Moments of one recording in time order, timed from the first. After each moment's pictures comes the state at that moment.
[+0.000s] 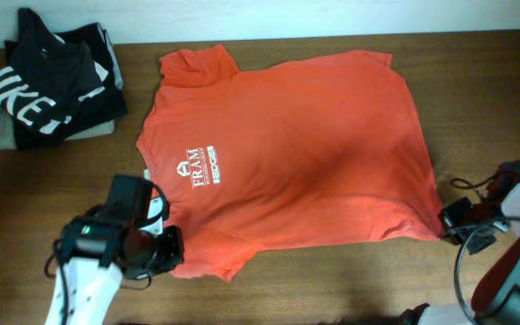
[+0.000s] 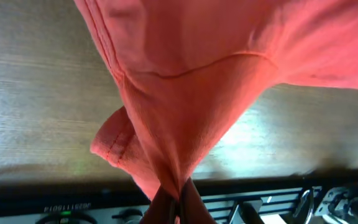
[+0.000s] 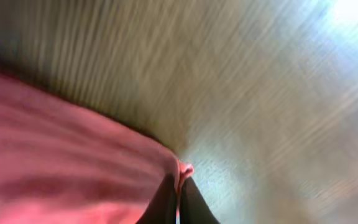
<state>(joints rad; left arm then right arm) -0.14 1.08 0.91 -1.29 0.25 -0.36 -0.64 1.65 0.93 -0.93 -0.14 0.50</state>
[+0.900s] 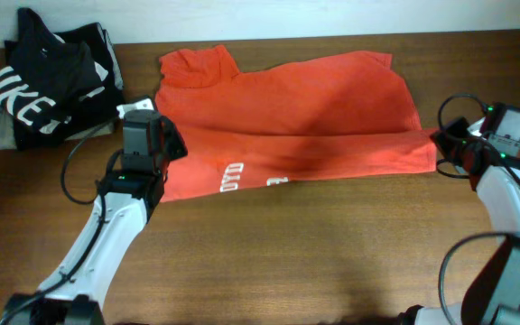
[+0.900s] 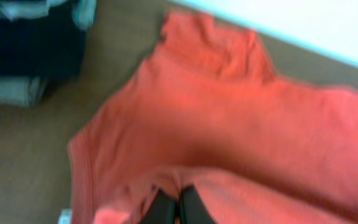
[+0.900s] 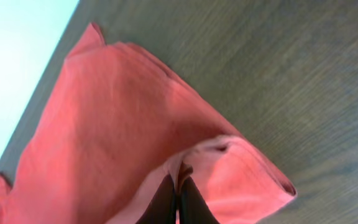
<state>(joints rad) -0.14 1.48 0.92 -0.09 -0.16 -0.40 -0.39 1.62 1.01 -0.24 -0.25 0.61</state>
